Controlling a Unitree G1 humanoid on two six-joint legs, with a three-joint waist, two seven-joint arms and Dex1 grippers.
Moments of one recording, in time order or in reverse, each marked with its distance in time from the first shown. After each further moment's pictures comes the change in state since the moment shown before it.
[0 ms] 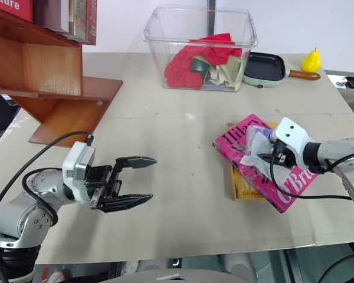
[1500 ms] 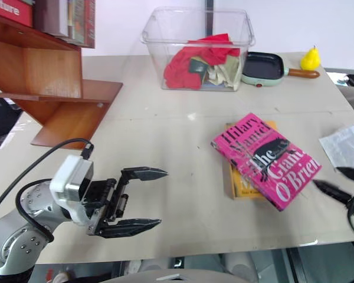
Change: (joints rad) left arm 0.105 0.021 -0.003 -0.239 -0.133 0.038 0.105; right arm 0.712 0.306 -0.918 -0.298 0.350 0.358 0.070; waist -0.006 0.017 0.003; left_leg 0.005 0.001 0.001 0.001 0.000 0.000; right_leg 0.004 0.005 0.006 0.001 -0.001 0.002
